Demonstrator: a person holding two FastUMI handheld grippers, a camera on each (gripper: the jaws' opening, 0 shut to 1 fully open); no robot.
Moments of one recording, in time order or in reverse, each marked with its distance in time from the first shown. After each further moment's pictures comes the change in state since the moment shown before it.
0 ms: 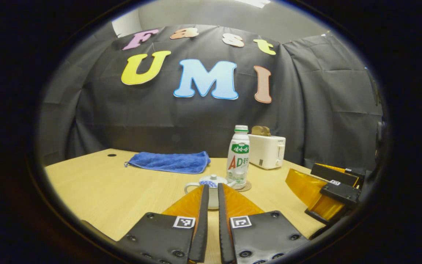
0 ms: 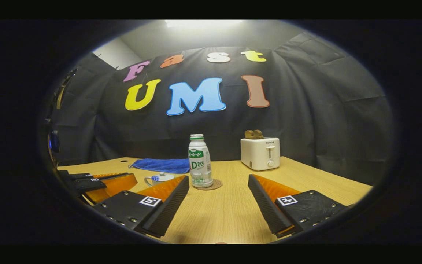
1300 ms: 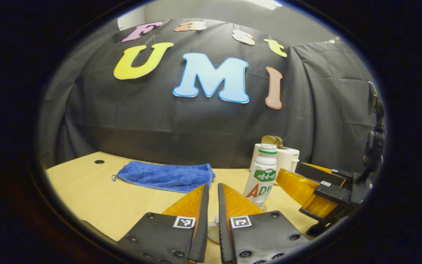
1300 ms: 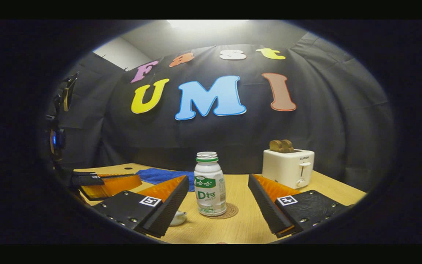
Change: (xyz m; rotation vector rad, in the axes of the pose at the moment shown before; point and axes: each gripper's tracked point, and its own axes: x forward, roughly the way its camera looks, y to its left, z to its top) left arm 0.092 0.039 0.046 -0.065 0.004 -0.054; right arm 0.104 0.026 0.046 -0.023 -0.047 0.126
